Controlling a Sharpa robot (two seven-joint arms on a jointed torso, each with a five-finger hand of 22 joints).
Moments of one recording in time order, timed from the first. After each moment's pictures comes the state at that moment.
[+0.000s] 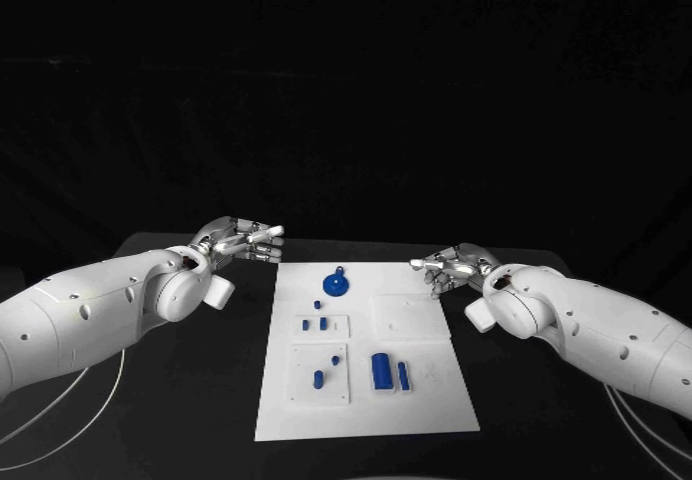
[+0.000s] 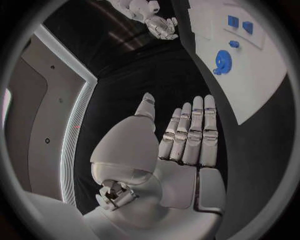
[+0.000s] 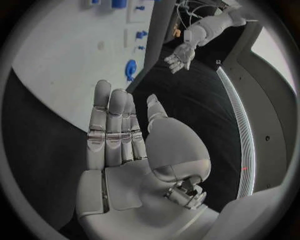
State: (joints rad) left arm 1.20 -0.74 -0.14 1.09 -0.22 -0.06 0.30; left_hand 1.27 0.06 -0.14 0.06 0.08 0.93 0.16 0.06 0.06 1.06 0.15 0.06 0.06 1.15 0.13 0.07 0.07 0.07 1.06 0.11 0.11 0.08; right arm 0.87 -0.74 0.30 1.21 -0.69 -0.19 -0.09; right_hand 1.20 0.07 -0.14 -0.06 0.17 1.09 0.08 0.06 0.37 1.20 0.00 0.51 0.68 1.41 -0.05 0.49 0.83 0.08 1.45 -0.07 0.07 0.91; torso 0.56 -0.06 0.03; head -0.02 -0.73
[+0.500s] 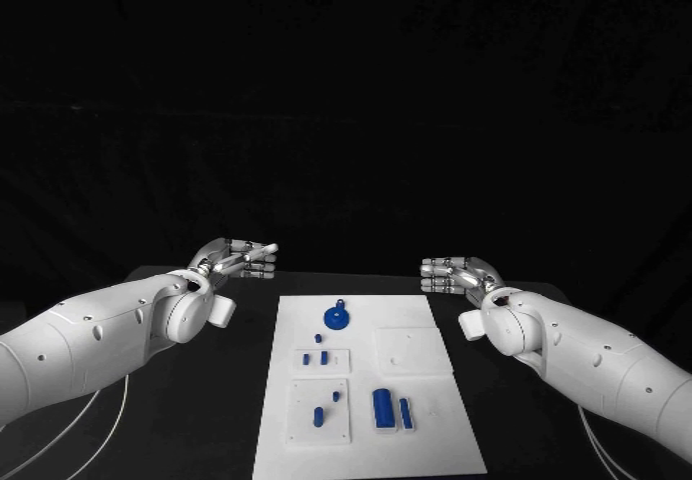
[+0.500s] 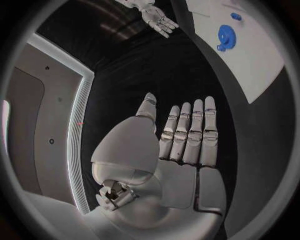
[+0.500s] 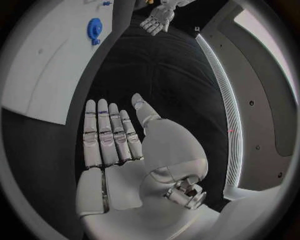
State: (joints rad) left arm 1.21 -0.70 -0.14 1.01 -0.16 -0.16 0.33; left_hand 1.28 0.07 -0.14 0.04 0.10 0.99 0.12 0.06 0.06 1.05 0.12 0.06 0.06 1.07 0.14 0.07 0.06 0.07 1.04 0.14 0.10 0.08; right arm 0.89 -0.59 0.34 0.93 -0.44 -0.18 0.18; right_hand 1.25 0.12 0.10 -0.29 0.13 0.87 0.13 0.06 0.06 1.04 0.12 0.07 0.06 1.09 0.12 0.07 0.08 0.13 0.97 0.16 0.07 0.13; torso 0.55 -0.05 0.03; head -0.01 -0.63
